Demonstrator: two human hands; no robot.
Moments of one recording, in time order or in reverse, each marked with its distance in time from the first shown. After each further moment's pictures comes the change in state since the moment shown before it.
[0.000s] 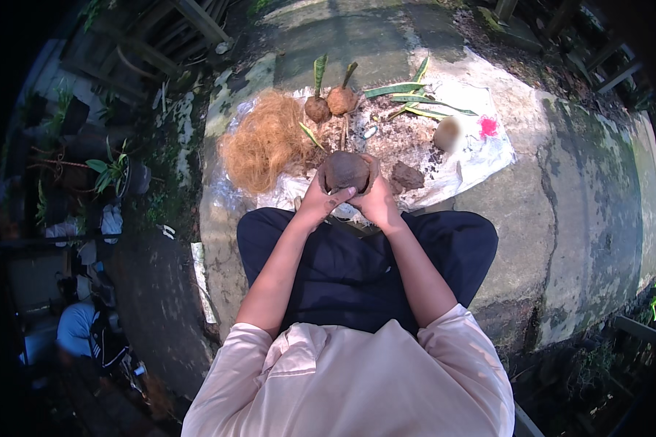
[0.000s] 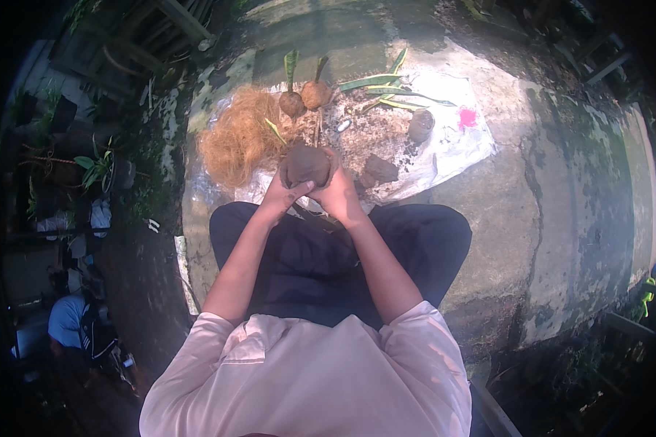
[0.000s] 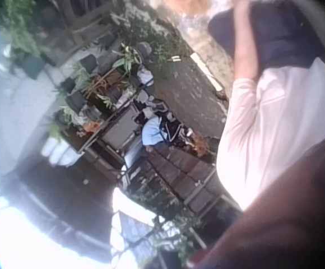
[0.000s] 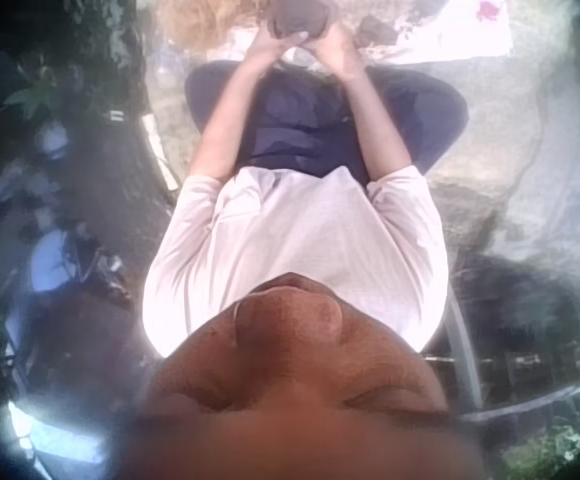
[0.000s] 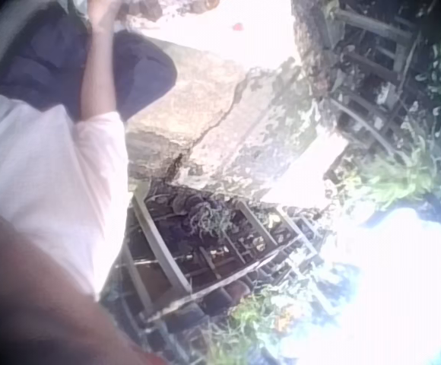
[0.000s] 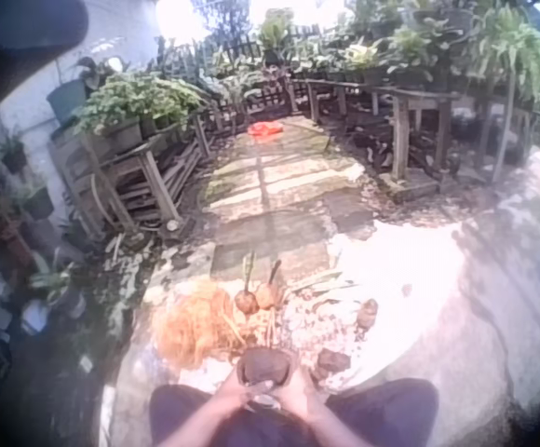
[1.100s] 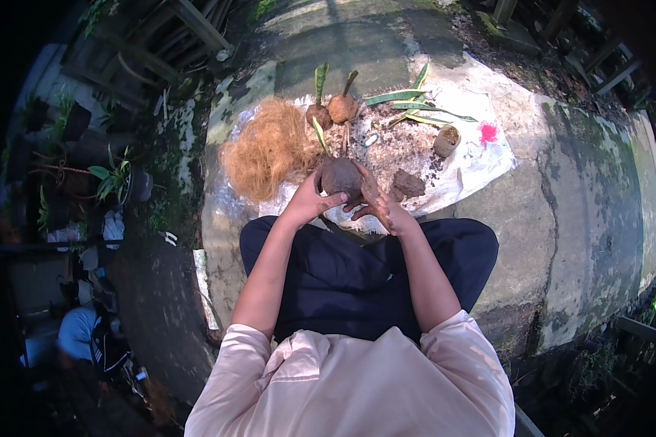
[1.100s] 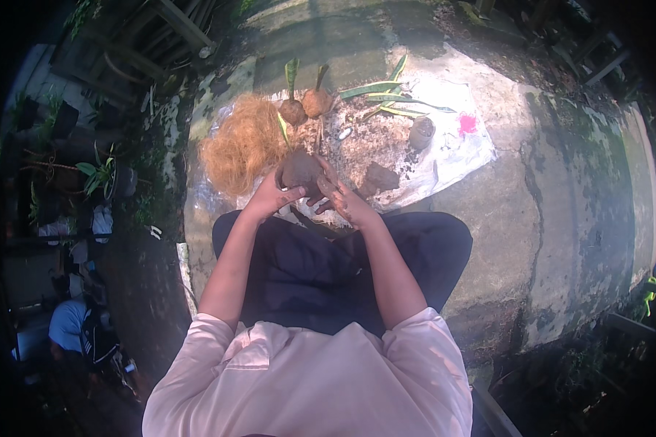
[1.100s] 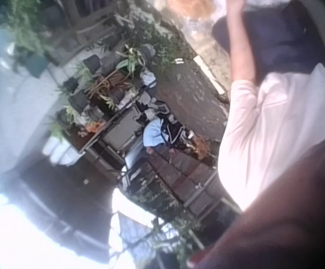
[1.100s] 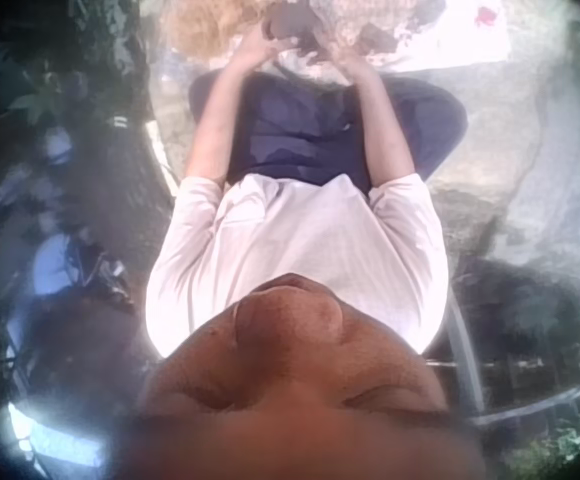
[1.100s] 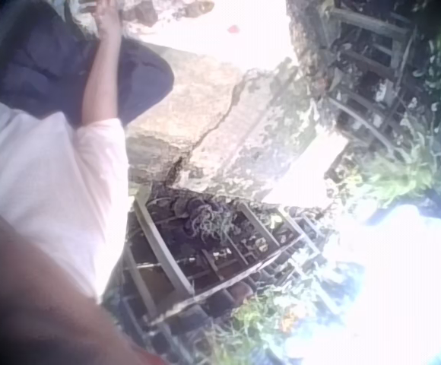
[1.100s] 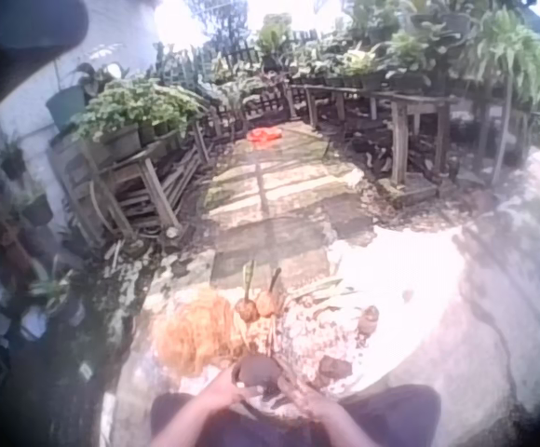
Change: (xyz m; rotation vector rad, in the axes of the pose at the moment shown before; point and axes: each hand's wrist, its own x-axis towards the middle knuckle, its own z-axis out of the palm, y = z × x) left_hand 0.012 0.024 -0.028 0.246 -0.122 -0.024; right_hand 0.001 0.013 -0.025 0.642 -0.461 0.297
